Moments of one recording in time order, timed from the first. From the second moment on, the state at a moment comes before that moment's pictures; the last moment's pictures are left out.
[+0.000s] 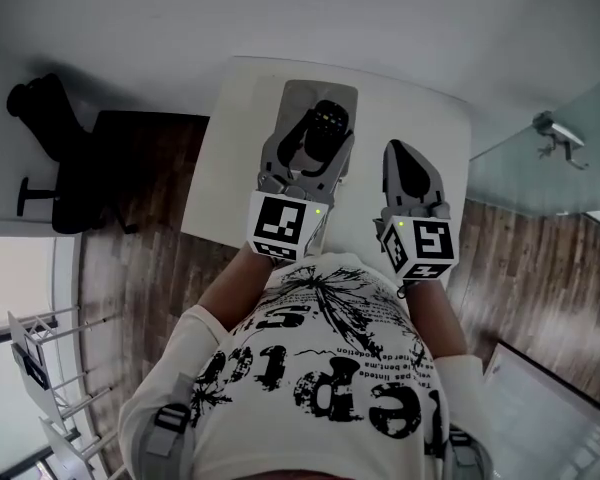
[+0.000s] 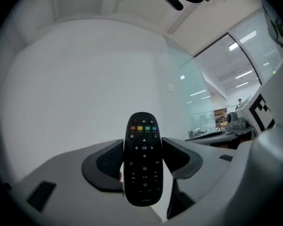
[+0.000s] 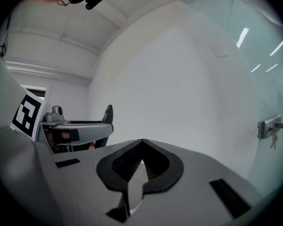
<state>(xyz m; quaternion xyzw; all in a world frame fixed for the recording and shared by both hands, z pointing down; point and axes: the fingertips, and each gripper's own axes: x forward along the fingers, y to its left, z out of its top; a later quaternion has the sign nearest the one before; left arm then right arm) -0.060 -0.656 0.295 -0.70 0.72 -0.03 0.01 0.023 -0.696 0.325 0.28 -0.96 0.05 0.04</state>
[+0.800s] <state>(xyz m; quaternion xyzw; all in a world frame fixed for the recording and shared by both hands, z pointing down) -0.038 -0.645 0.303 -0.71 0.71 -0.02 -0.01 0.039 -0.686 0.330 0.29 -0.95 0.06 0.05</state>
